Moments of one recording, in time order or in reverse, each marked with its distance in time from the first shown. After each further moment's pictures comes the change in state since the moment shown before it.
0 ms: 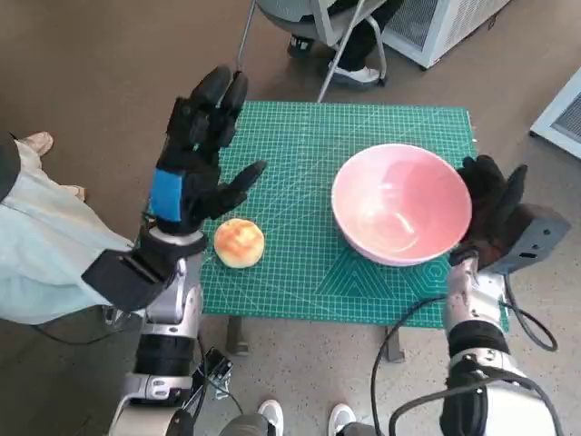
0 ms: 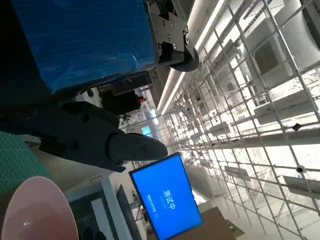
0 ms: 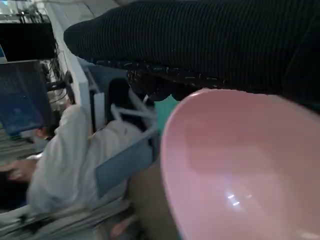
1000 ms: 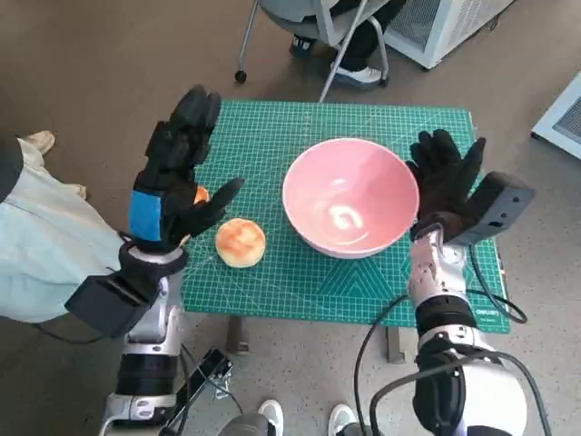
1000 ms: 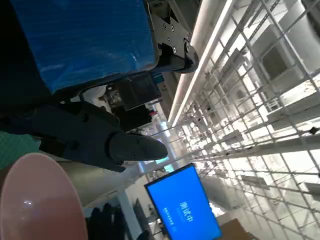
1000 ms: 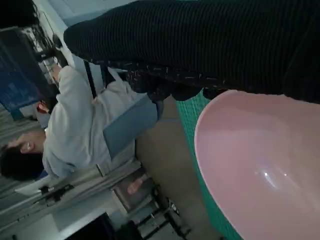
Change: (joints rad) left arm 0.110 0.069 -0.001 -0.106 0.024 0.013 0.031; right arm -0.131 0.100 -0.039 0.014 0.031 0.089 -0.002
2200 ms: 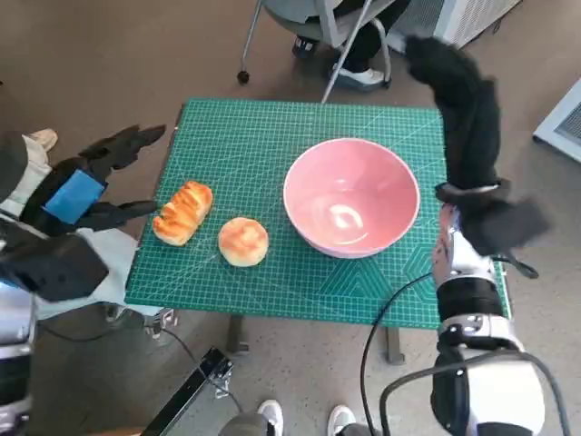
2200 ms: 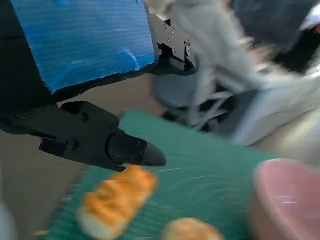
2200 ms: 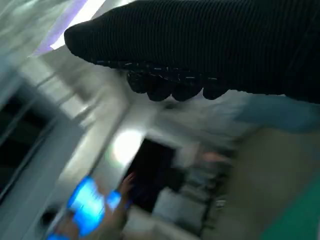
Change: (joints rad) left arm 0.005 0.631 -0.040 -0.027 0.460 0.385 -0.142; right arm 0.007 -0.086 0.281 -0.243 -0.129 -0.737 0.350
